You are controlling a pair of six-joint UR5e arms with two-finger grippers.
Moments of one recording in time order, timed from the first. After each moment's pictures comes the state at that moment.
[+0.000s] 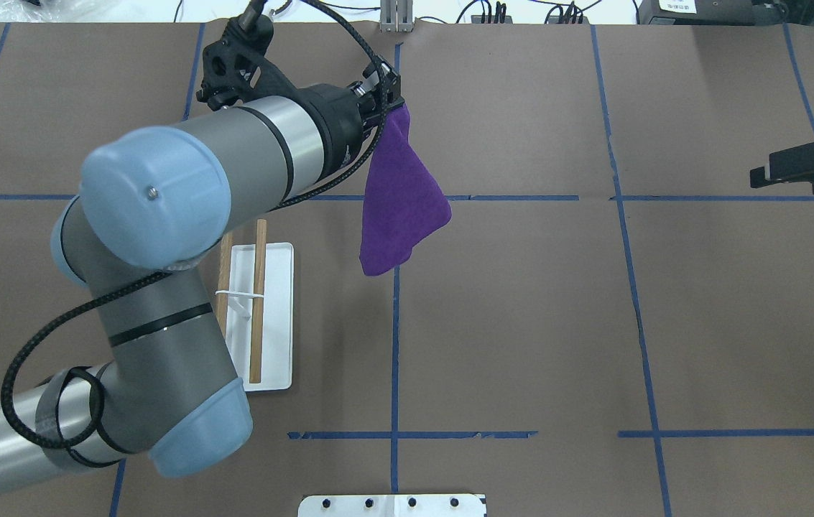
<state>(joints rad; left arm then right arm) -0.44 -2.26 -2.04 -1.83 -1.14 -1.84 1.20 -1.63 2.18 -1.52 2.22 0.62</state>
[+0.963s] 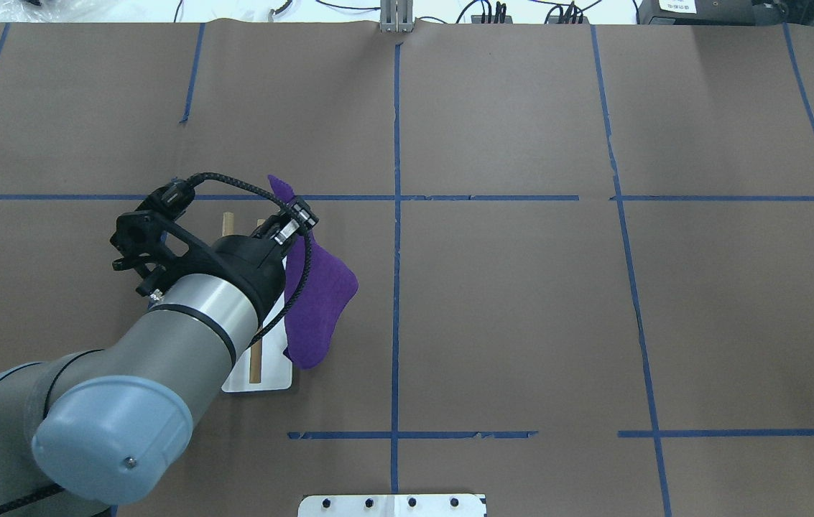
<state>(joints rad) -0.24 -1.85 -2.24 -1.73 -0.83 -1.92 1.26 -1.61 2.16 -1.84 2.20 0.29</state>
